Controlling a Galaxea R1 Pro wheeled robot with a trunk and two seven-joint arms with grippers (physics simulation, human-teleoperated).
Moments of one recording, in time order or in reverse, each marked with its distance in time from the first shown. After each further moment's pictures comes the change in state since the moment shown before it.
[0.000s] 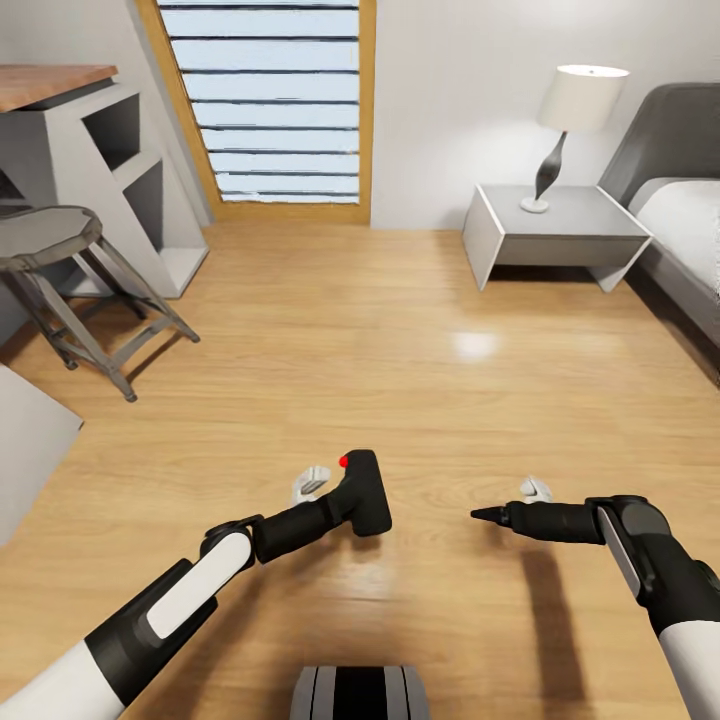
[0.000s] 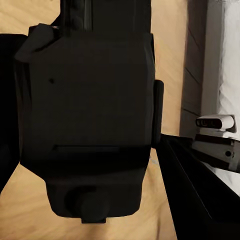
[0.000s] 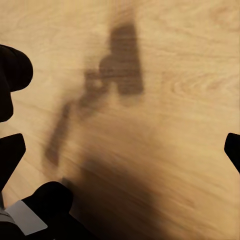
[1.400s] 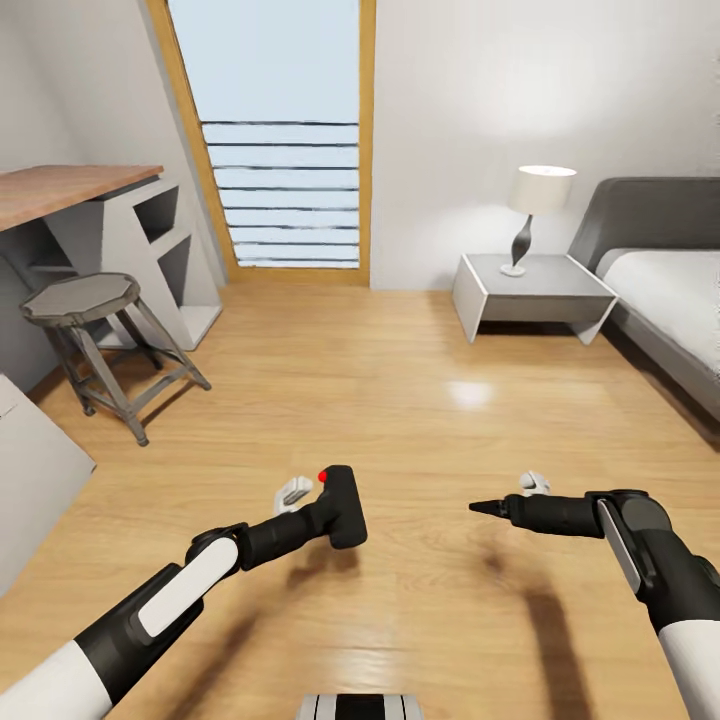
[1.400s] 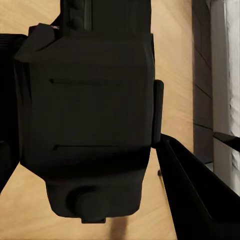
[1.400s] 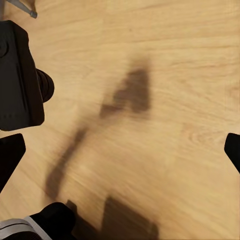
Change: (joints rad) left arm 0.000 0.039 0.002 0.105 0.017 0.000 -0.001; right arm 0.000 0.004 -0.001 -0.050 -0.004 0.002 0.002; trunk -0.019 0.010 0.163
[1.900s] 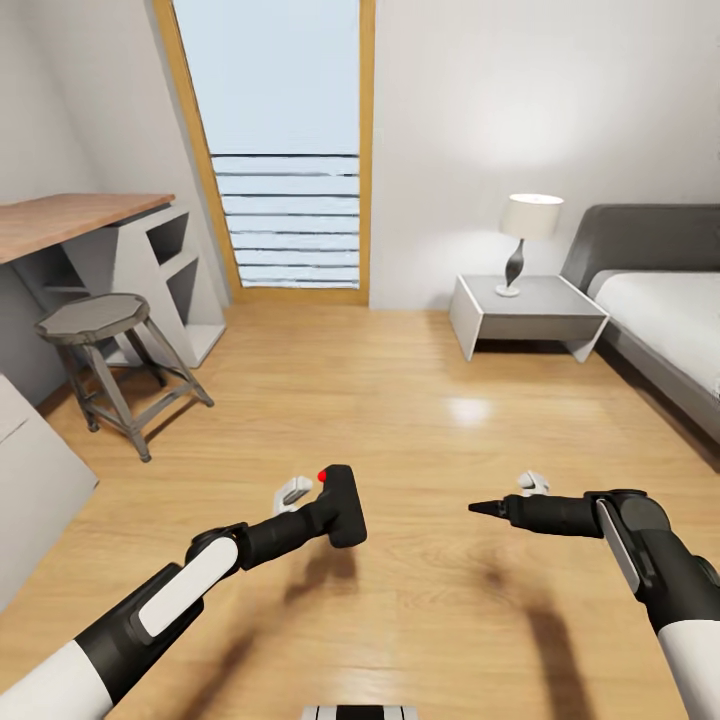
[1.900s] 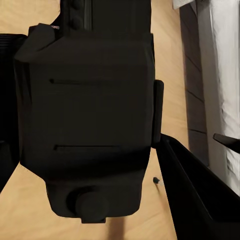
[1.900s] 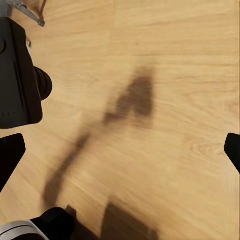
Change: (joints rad) left arm 0.000 -0.002 0.004 0.002 -0.001 -0.001 0.000; right arm 0.000 0.001 0.004 -0.001 0.004 0.002 -0.005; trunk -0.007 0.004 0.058
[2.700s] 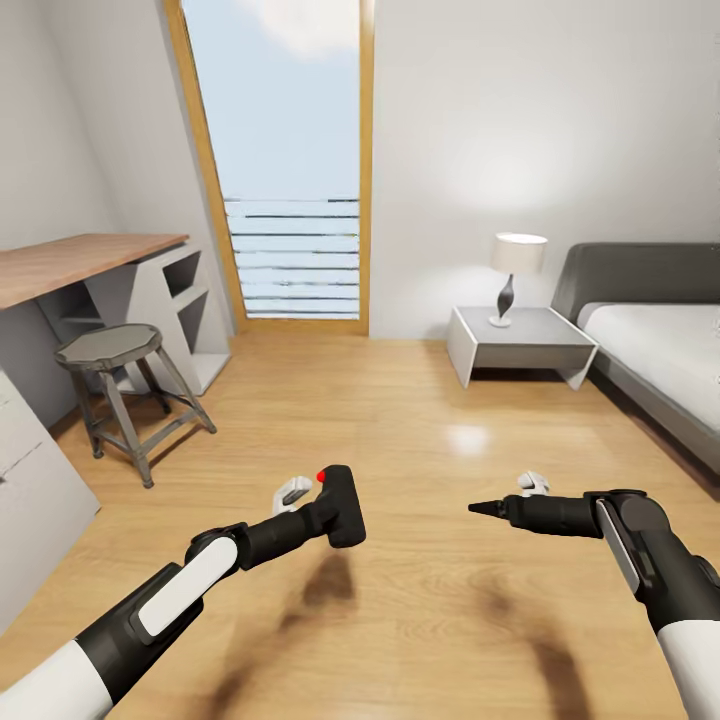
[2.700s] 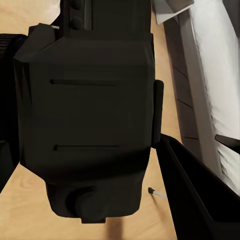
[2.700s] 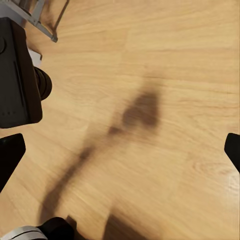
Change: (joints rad) left arm 0.000 0.000 0.002 0.005 0.000 0.001 0.001; right arm 0.000 0.000 0.001 0.000 0.001 0.001 -0.002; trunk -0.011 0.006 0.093
